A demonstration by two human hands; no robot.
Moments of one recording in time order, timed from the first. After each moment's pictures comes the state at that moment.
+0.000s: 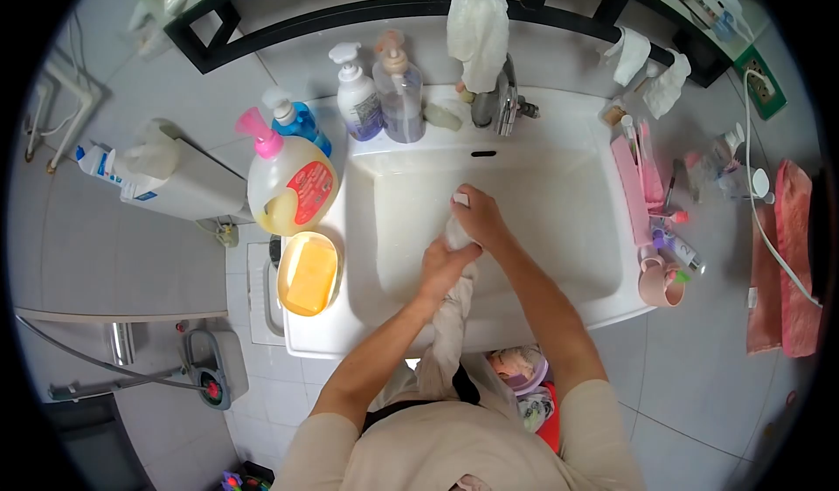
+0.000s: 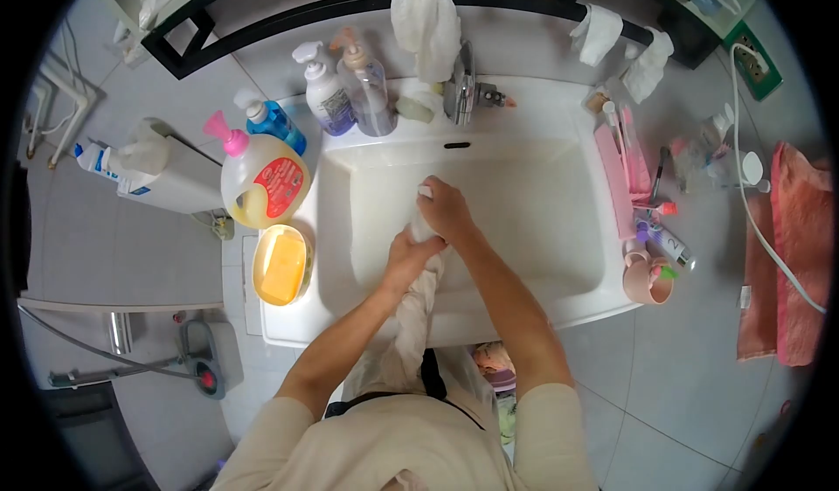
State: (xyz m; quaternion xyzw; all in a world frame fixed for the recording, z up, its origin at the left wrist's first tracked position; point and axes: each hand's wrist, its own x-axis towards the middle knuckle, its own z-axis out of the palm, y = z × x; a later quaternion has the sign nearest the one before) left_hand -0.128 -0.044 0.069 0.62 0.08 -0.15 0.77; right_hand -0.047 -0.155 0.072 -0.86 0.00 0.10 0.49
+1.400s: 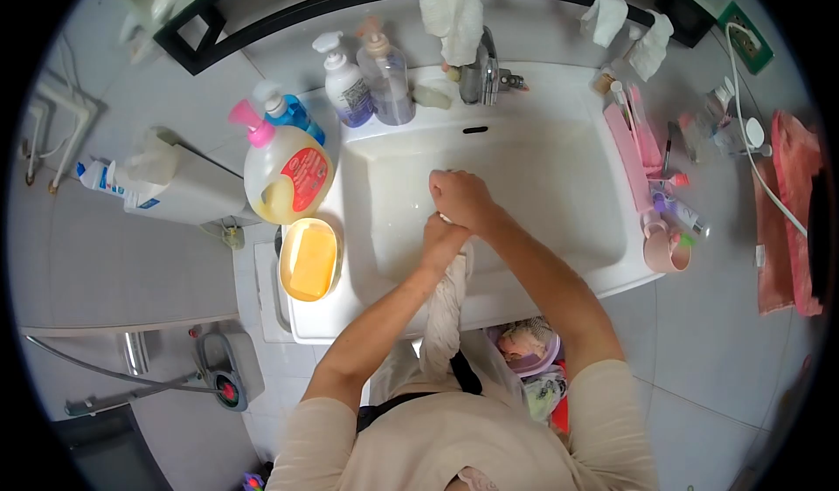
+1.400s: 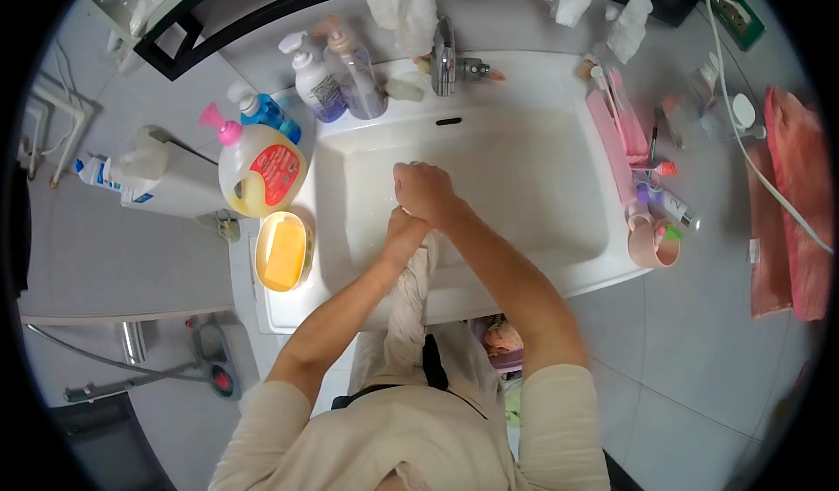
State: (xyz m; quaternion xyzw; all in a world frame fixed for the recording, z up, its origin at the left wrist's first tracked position) left_hand -0.128 -0.048 0.101 0.67 0.10 -0.15 0.72; right_hand -0.065 -0.130 0.119 -0.95 -0.15 0.08 0.27
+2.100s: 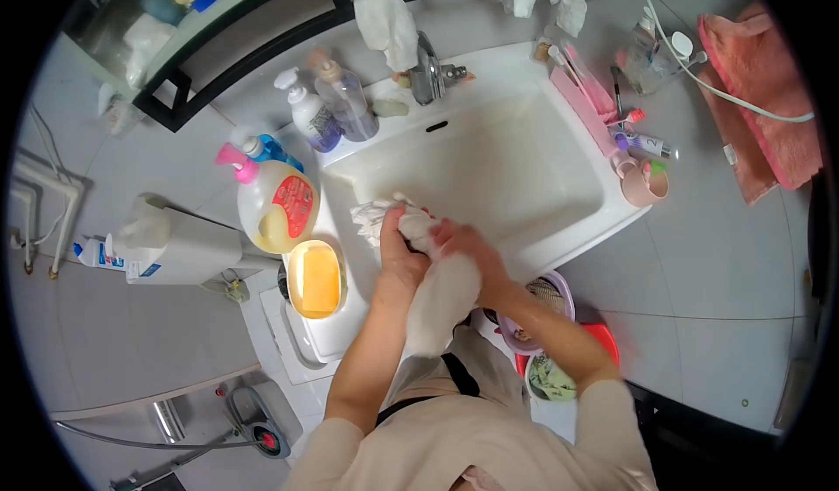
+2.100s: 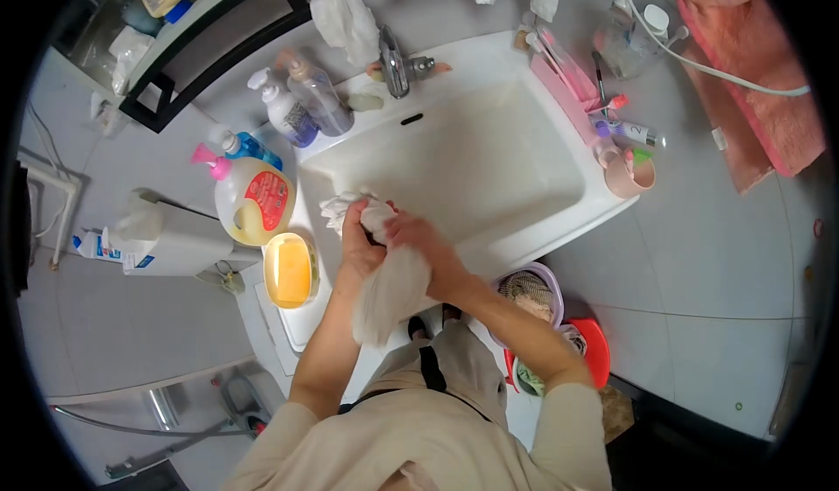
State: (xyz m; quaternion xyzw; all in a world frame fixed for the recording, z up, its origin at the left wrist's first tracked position) left_hand -0.139 0.001 0.122 0.21 0.30 -0.27 0.89; right_hand -0.212 -0.127 0.152 -0.70 -0.27 -0.21 0.62
